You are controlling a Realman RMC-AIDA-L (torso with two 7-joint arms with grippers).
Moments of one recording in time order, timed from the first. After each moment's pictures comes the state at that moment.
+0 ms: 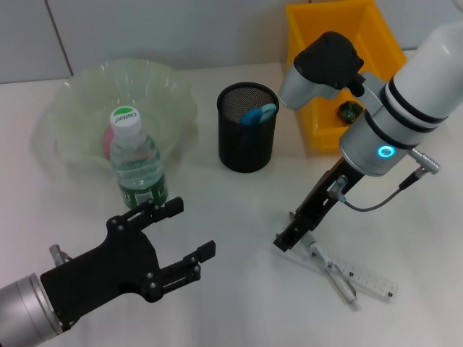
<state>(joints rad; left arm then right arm) -0.04 -2.06 1.66 0.86 -2.10 -1.24 2.22 0.83 2.09 -1.31 -0.96 -2.52 -1.54 2.47</state>
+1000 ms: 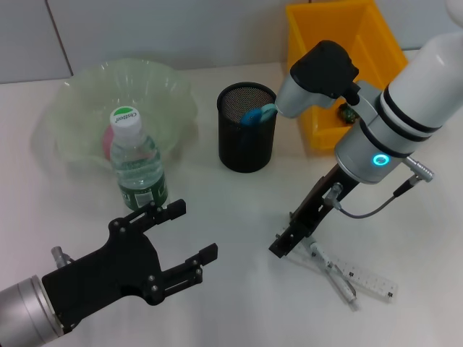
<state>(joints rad) -0.04 -2.06 1.66 0.85 -2.10 -1.25 2.22 0.82 2.09 -1.35 -0.94 -2.49 -1.51 2.46</state>
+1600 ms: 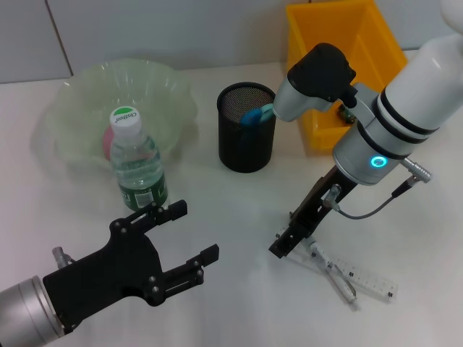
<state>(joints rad) -0.04 -2.06 1.66 0.85 -2.10 -1.25 2.22 0.82 2.09 -1.37 -0.93 -2.49 -1.49 2.46</state>
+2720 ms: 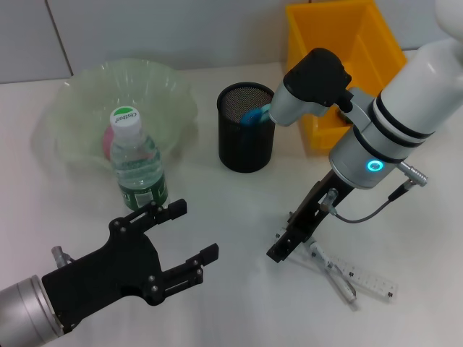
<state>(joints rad) -0.04 -2.06 1.66 0.85 -2.10 -1.26 2.22 0.82 2.09 -1.39 -0.92 -2.47 -1.48 2.46</state>
